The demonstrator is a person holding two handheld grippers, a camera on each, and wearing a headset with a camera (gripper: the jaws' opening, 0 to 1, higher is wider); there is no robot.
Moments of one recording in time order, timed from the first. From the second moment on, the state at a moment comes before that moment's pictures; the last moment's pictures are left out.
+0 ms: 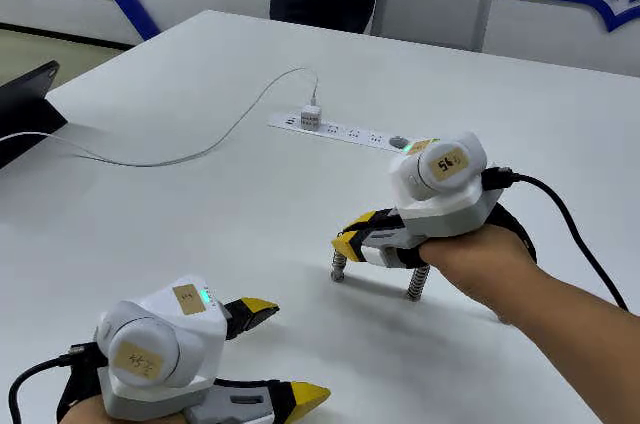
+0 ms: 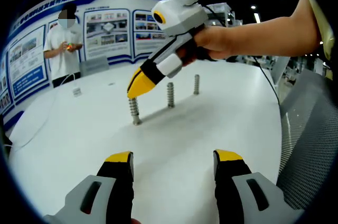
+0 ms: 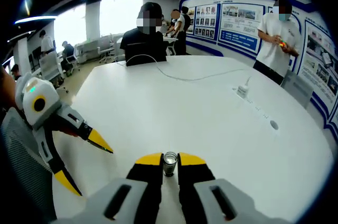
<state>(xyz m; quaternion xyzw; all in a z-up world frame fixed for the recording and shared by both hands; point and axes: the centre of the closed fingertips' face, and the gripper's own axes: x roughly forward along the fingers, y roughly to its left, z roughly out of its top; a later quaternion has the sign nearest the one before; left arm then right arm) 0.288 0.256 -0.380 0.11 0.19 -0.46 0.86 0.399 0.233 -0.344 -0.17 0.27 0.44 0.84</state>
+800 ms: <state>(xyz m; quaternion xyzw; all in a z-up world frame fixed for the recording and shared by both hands) 0.290 0.258 -0.380 0.11 0.19 -0.45 0.86 0.397 0.235 -0.361 -0.17 0.29 0.44 0.83</state>
